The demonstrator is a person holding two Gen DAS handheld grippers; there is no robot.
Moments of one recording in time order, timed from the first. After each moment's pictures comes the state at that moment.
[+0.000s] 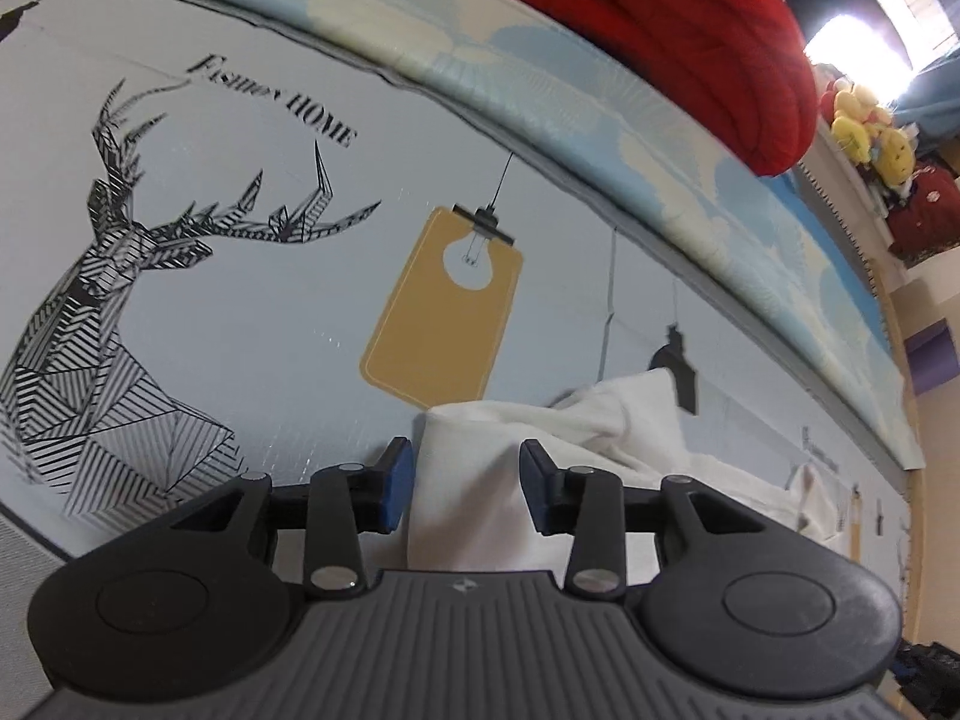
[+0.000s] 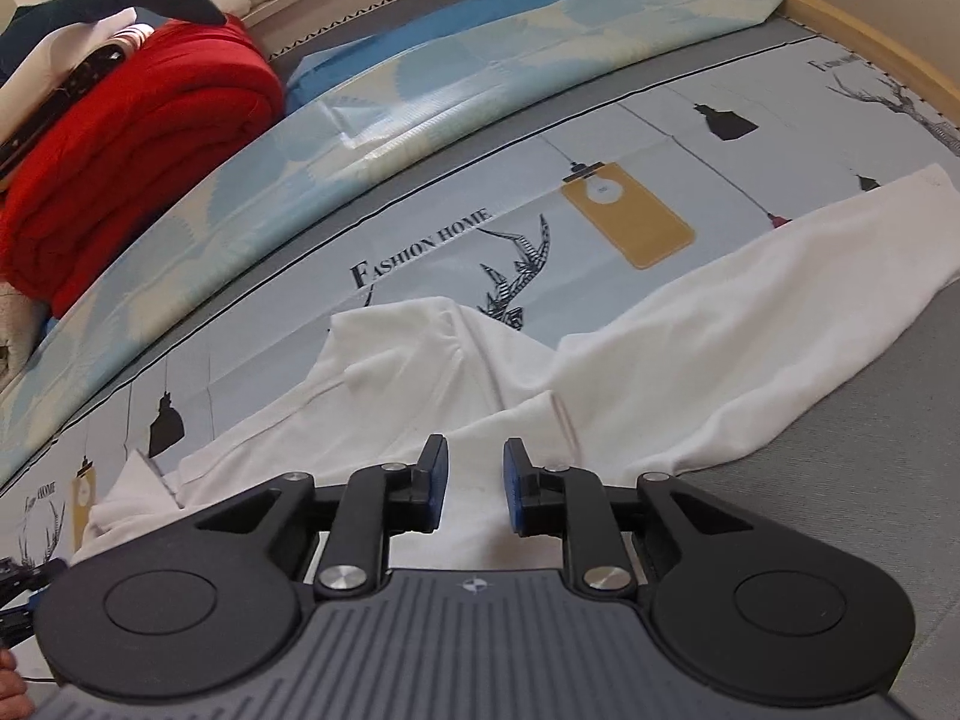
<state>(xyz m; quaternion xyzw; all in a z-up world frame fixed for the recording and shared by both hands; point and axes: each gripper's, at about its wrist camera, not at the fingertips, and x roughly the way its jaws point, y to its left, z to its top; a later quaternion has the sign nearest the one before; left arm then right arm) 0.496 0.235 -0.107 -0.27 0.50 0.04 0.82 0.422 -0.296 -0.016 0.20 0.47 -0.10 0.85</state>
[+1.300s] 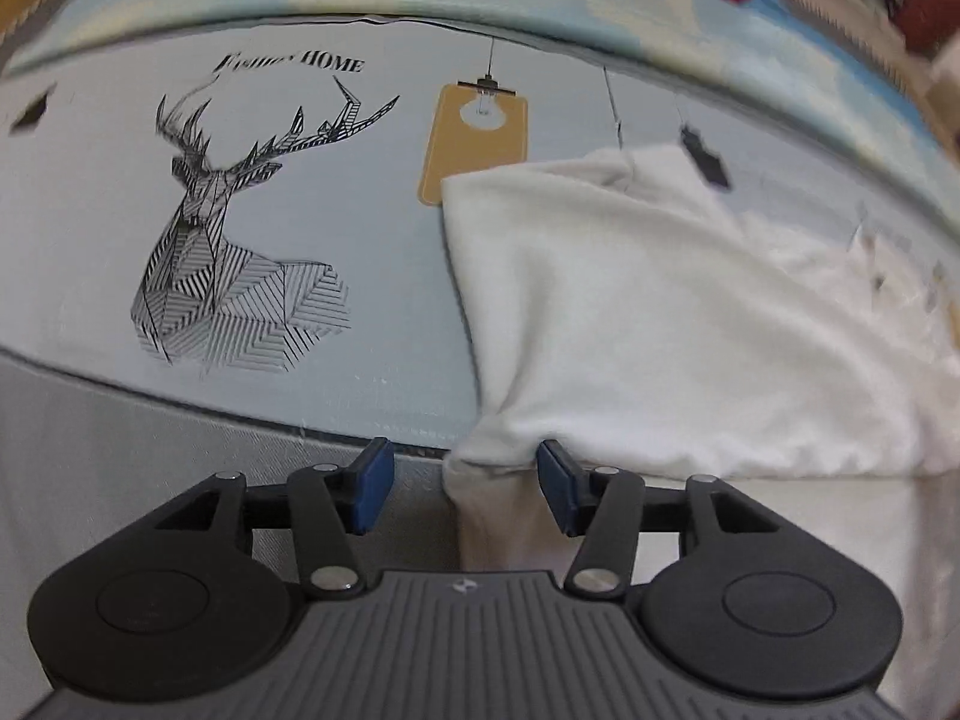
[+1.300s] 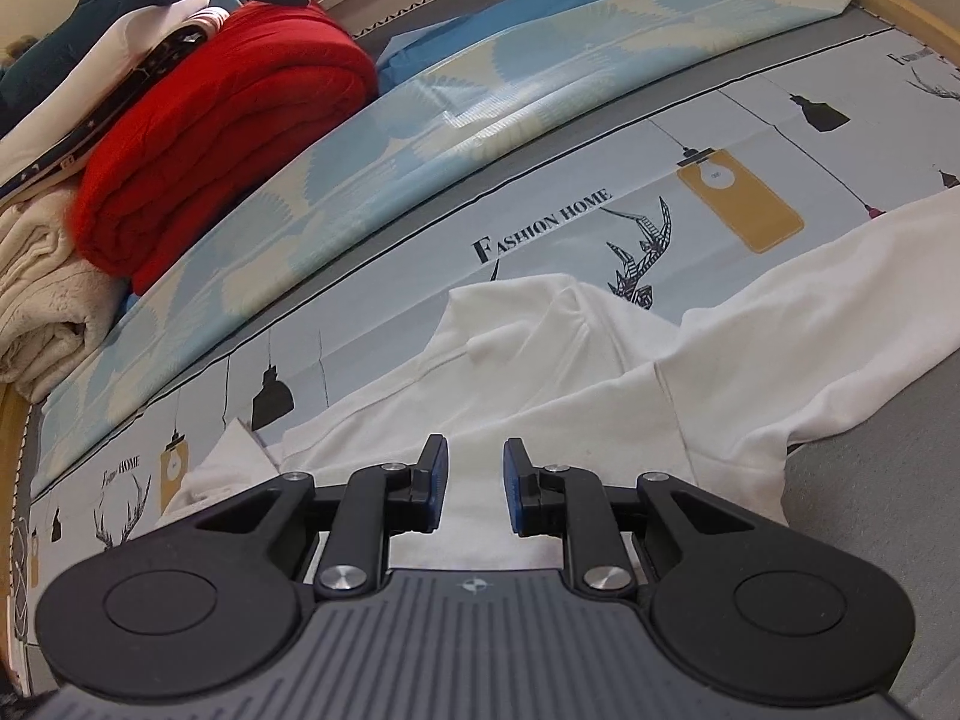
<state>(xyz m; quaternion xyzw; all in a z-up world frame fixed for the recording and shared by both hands) 0.414 0.196 -0.093 -0.06 0.57 0.04 0.82 0.424 -0.258 0.003 0.23 0.47 -0.03 0.85</state>
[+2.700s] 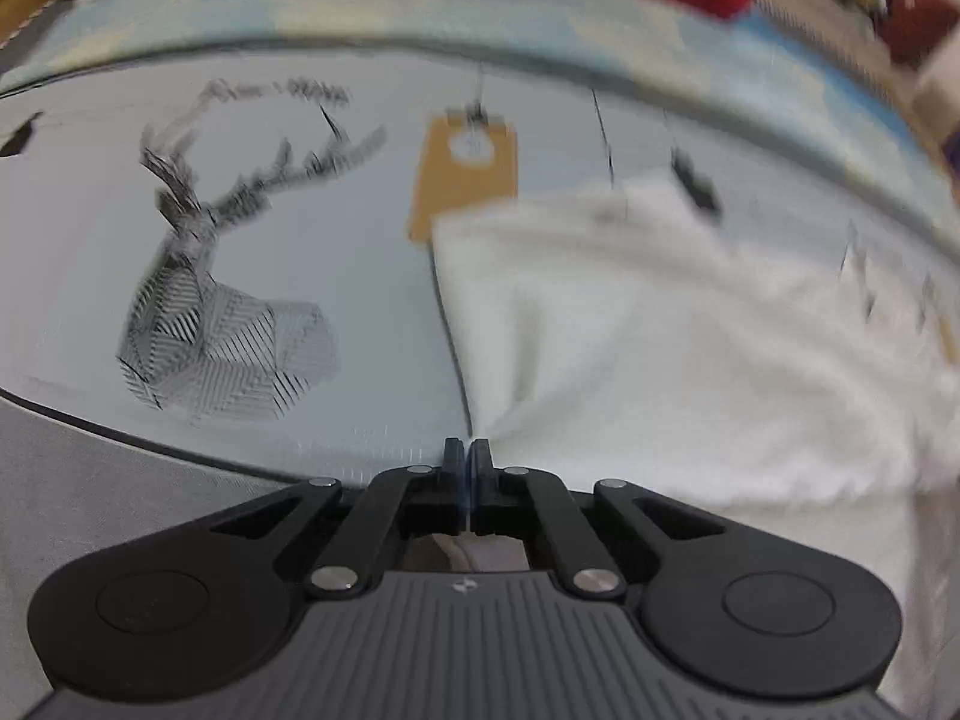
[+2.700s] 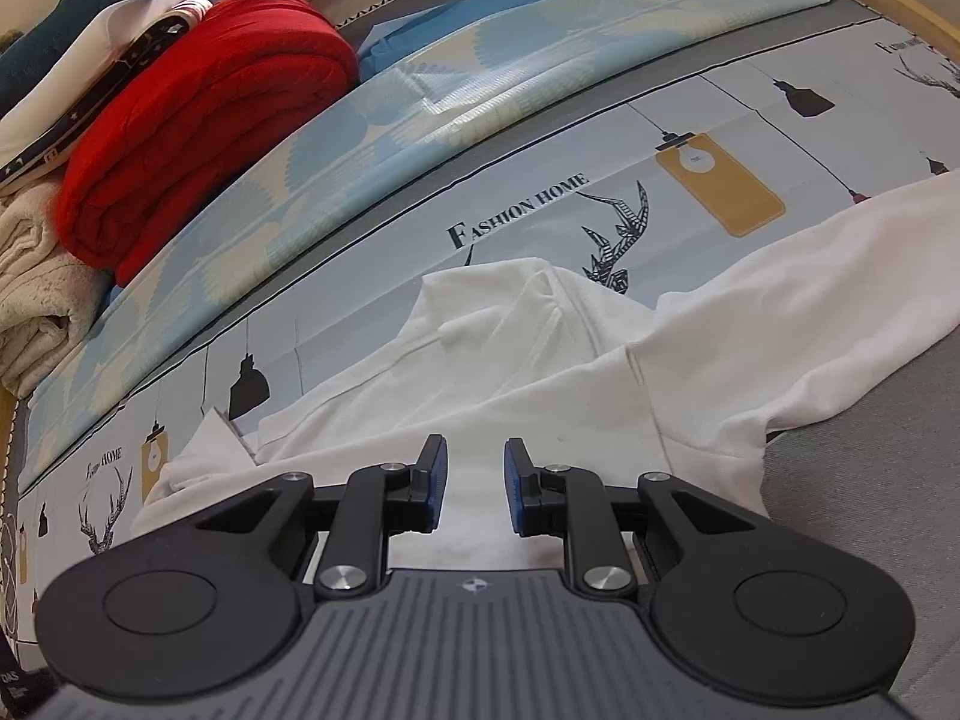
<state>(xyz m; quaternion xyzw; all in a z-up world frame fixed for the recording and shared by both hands) 0.421 0.202 -0.082 -0.09 0.53 0.03 0.84 0.422 -0.267 -0.006 0.23 0.48 -0.04 0.84</state>
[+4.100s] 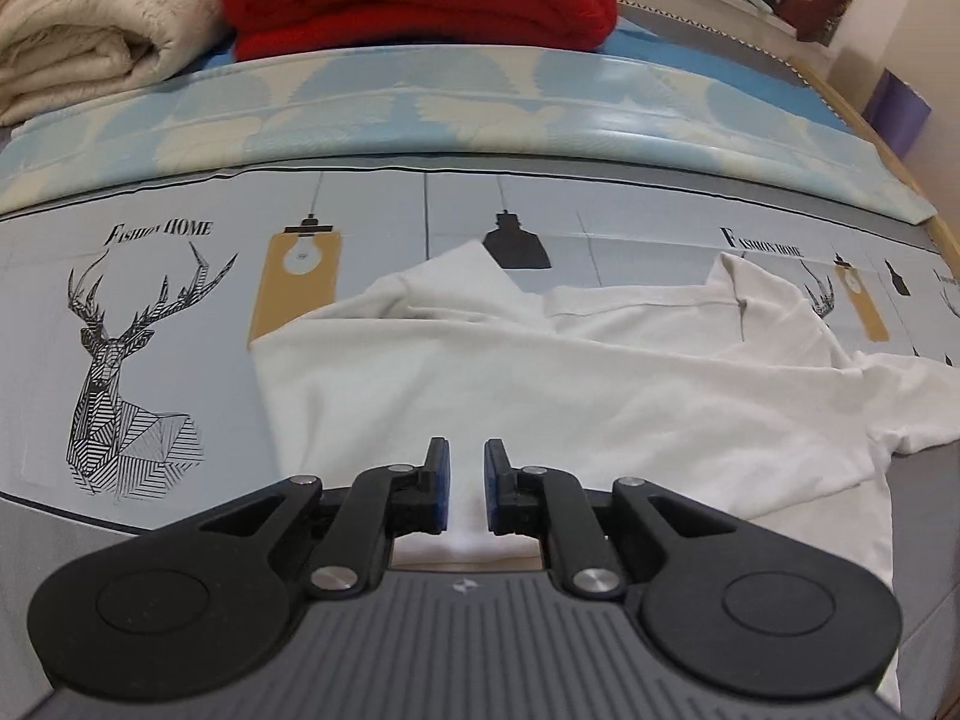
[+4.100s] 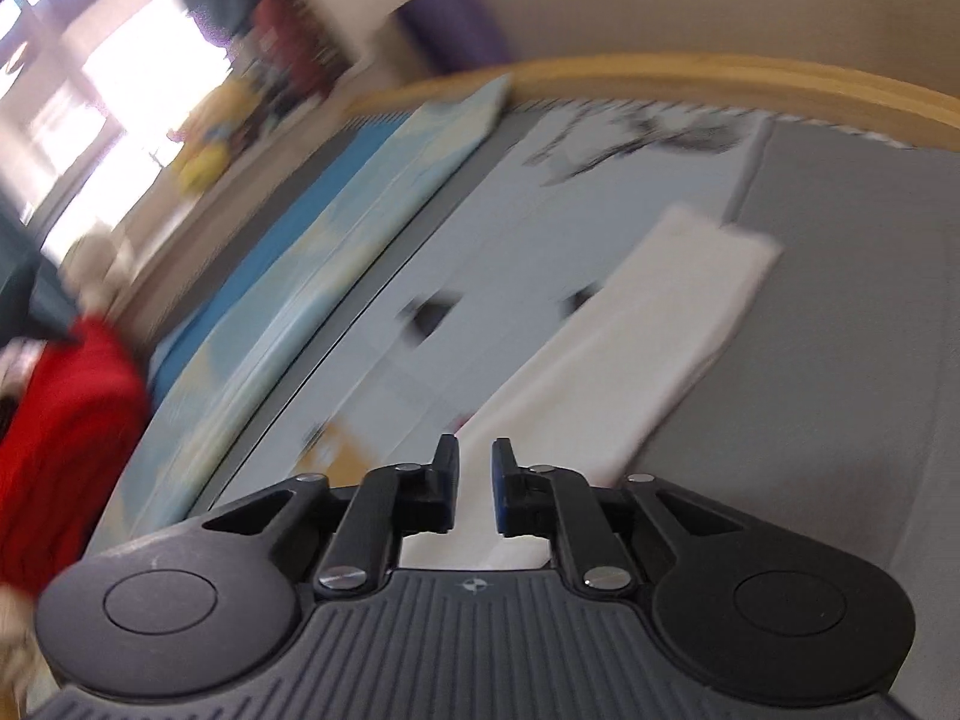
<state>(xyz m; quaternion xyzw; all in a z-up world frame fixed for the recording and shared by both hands) 0.426 0.093 -0.026 -0.02 0.50 -0.03 0.87 0.326 -0.575 -0.011 0.36 0.28 -0.26 0.85</state>
